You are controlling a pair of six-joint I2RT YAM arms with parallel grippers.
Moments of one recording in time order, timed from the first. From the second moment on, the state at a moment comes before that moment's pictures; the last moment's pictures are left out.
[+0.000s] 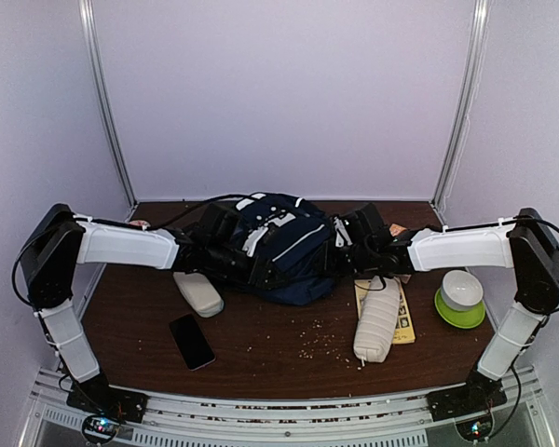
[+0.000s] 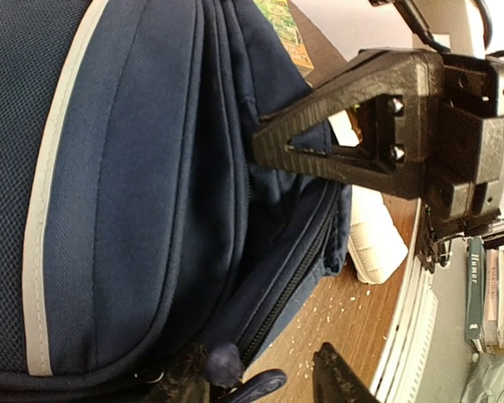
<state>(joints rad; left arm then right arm) -0.77 1.80 1.12 -0.03 0.57 -0.35 0.74 1.69 1.05 -0.04 -0.12 0.73</state>
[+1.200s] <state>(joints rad) -0.77 1.40 0.88 -0.10 0.32 -0.35 0.88 1.42 0.87 -0.07 0.01 0.72</state>
